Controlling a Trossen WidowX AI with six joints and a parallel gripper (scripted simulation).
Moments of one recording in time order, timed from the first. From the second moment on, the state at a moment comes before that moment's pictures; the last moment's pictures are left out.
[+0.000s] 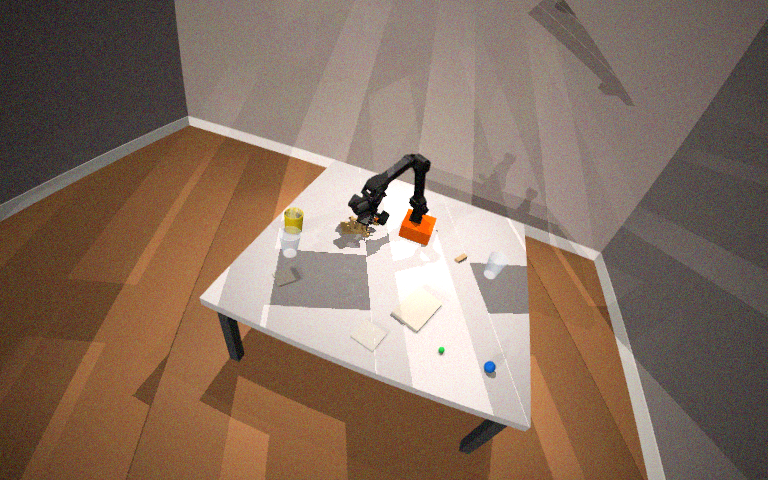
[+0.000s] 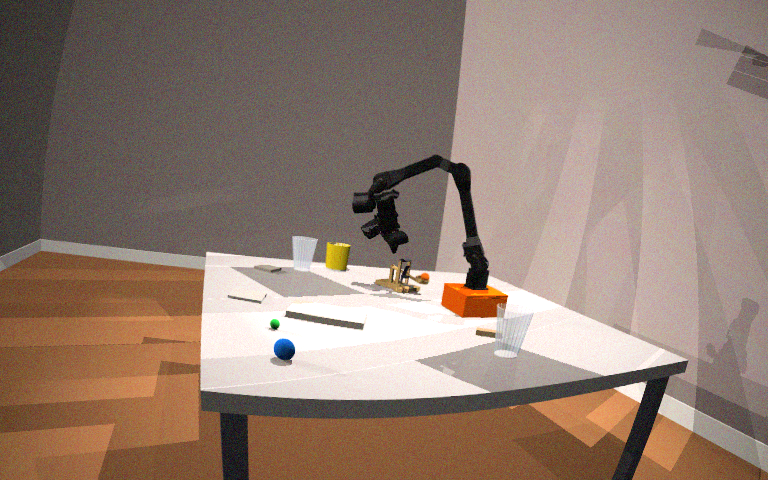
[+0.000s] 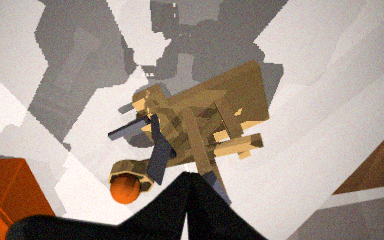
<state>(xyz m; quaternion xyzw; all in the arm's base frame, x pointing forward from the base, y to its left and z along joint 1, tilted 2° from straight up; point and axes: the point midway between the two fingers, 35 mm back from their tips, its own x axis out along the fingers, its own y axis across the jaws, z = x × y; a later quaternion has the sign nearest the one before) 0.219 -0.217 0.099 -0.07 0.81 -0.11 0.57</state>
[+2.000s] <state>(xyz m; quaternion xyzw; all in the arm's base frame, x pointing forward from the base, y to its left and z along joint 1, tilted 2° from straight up) 0.173 -0.159 0.033 -0.24 0.88 0.09 0.40</state>
